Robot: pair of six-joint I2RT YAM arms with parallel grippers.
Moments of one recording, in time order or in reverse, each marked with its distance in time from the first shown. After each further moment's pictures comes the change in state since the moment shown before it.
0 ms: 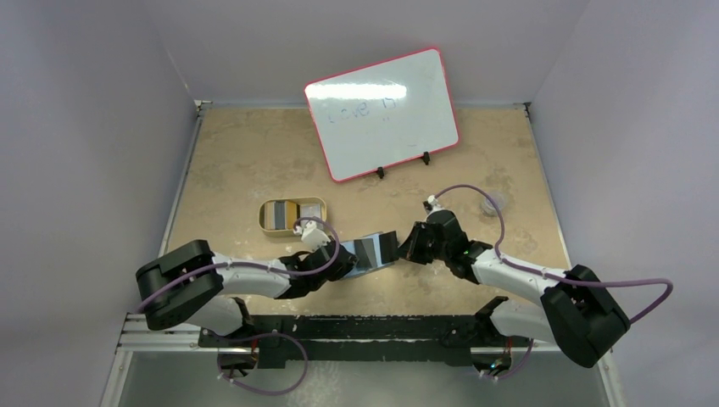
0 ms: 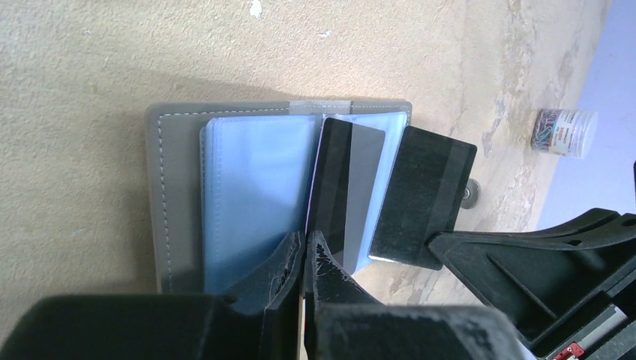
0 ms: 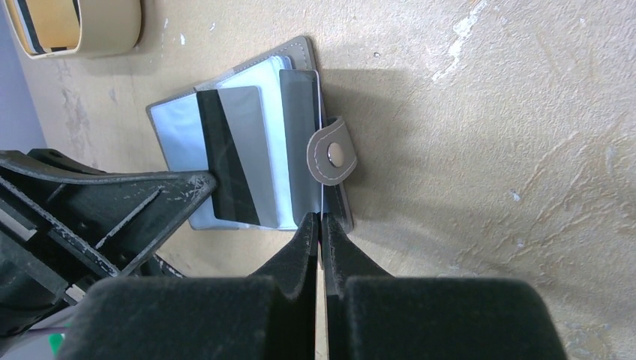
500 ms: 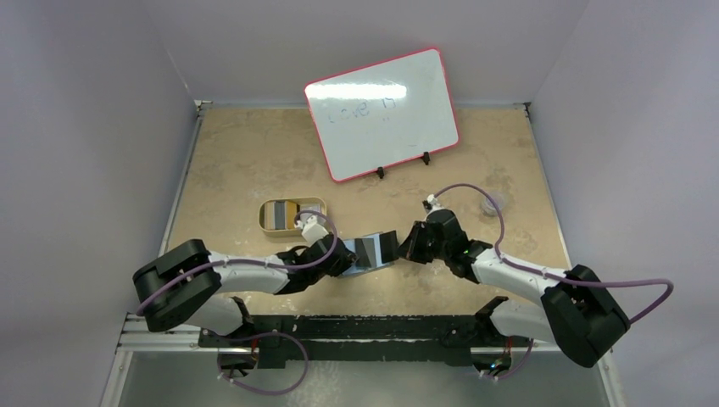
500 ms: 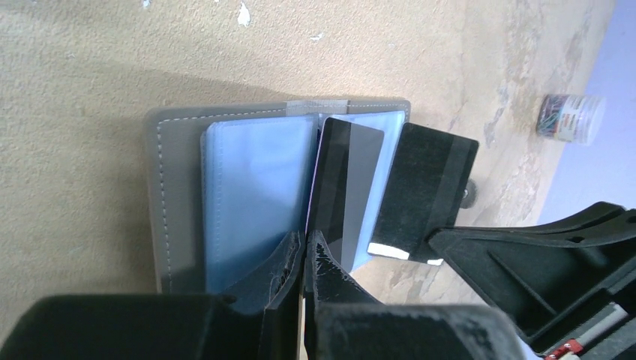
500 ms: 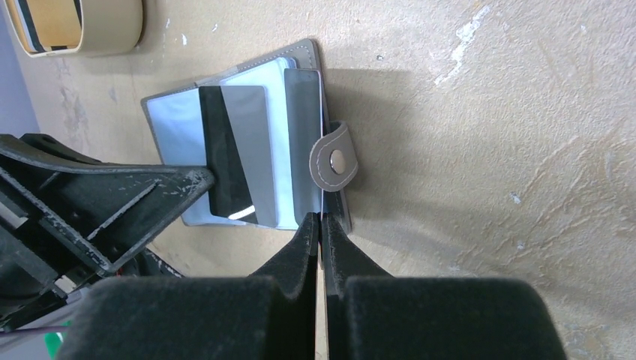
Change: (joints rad) left arm 0.059 -0.004 0.012 -0.010 0.095 0.066; right arm 0.000 0.002 0.011 -0.010 0.000 -0.012
